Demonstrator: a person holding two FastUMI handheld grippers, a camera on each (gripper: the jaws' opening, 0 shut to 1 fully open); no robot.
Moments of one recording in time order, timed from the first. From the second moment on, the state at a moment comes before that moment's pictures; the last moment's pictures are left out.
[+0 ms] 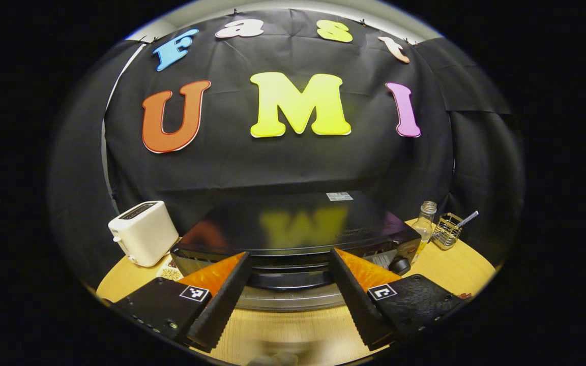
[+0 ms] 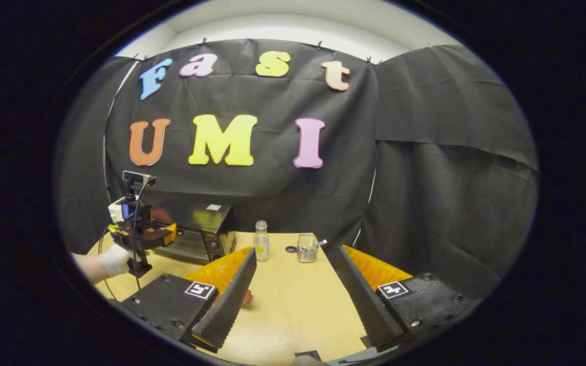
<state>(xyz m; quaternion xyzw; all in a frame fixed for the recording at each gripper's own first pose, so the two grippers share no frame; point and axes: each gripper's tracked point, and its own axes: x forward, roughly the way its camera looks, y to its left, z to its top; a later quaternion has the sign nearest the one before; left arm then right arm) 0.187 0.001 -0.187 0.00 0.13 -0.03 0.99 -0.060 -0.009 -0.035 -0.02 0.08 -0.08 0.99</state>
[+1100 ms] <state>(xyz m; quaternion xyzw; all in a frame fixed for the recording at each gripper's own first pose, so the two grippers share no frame) 0.053 -0.008 -0.304 0.00 0.23 -0.03 0.97 -0.069 0.005 -0.069 -0.02 0.12 -0.04 0.99</state>
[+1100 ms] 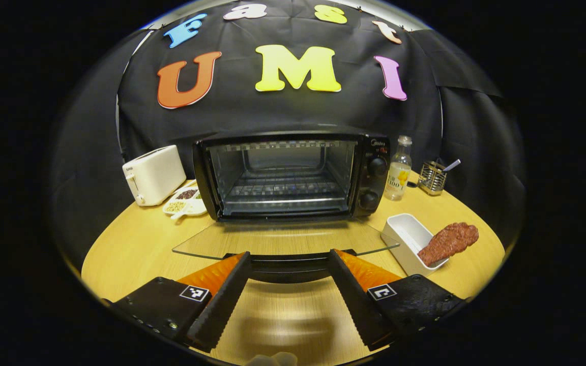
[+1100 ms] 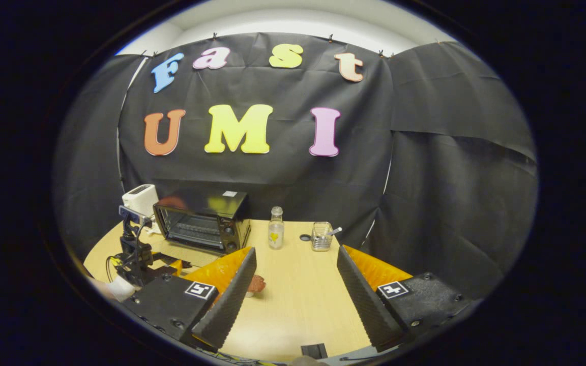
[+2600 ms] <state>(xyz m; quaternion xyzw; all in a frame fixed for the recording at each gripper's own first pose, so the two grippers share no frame) -0.018 0.042 -0.241 0.00 0.19 0.00 0.98 0.005 0.008 -0.189 0.03 0.24 0.03 0.97</state>
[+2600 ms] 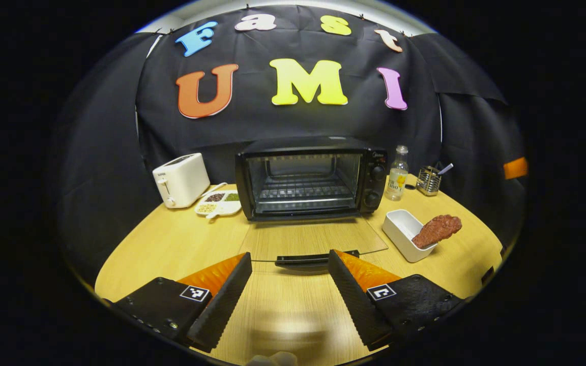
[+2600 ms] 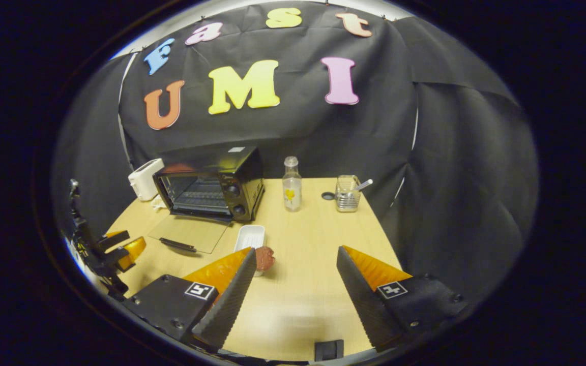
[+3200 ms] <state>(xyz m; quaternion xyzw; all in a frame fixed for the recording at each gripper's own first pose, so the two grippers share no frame) -0.052 0.069 -0.121 0.01 0.12 0.09 0.99 0.086 0.060 -0.302 0.16 0.40 0.15 0.89</state>
